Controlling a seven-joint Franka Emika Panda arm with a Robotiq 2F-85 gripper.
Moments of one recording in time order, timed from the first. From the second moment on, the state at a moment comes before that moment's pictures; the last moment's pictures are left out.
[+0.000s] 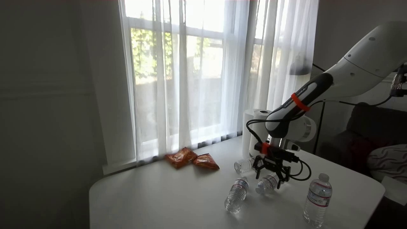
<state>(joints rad) 0.05 0.29 -0.05 -2.29 0.47 2.49 0.95</state>
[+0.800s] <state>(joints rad) 0.04 0.37 -0.05 -2.23 0.45 2.48 0.97</state>
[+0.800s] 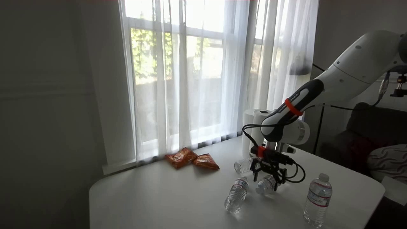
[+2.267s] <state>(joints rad) -0.08 0.37 -0.03 -2.18 0.60 2.22 0.77</state>
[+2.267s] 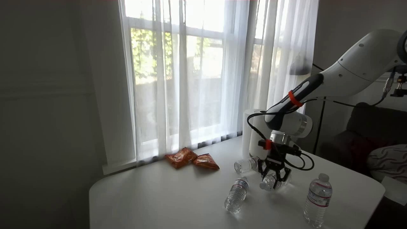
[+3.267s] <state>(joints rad) -0.24 0.34 -0.16 -2.19 0.79 1.67 0.23</state>
